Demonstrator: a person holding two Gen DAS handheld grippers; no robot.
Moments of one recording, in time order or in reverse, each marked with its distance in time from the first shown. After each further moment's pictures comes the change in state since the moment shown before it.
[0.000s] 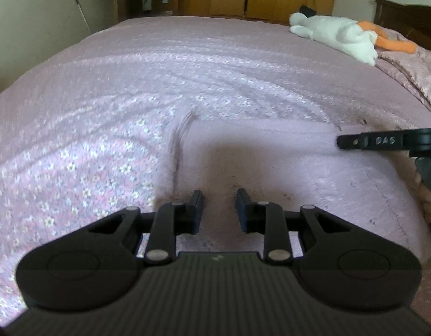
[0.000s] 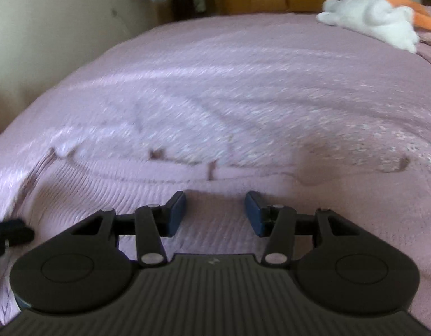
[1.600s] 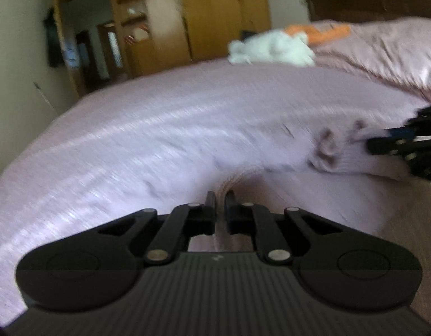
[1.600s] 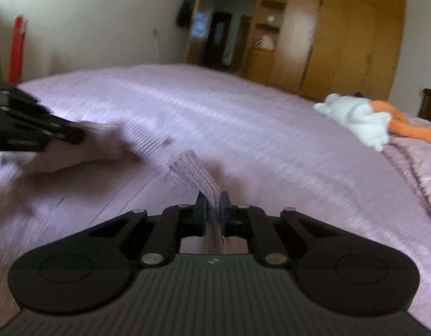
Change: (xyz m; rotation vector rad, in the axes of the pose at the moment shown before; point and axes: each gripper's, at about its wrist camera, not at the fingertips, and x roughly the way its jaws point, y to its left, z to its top) left arm -0.064 -0.082 -0.011 0.311 -0.213 -0.042; right arm -0.166 0.000 -0.079 -0.388 -0.250 -0.088
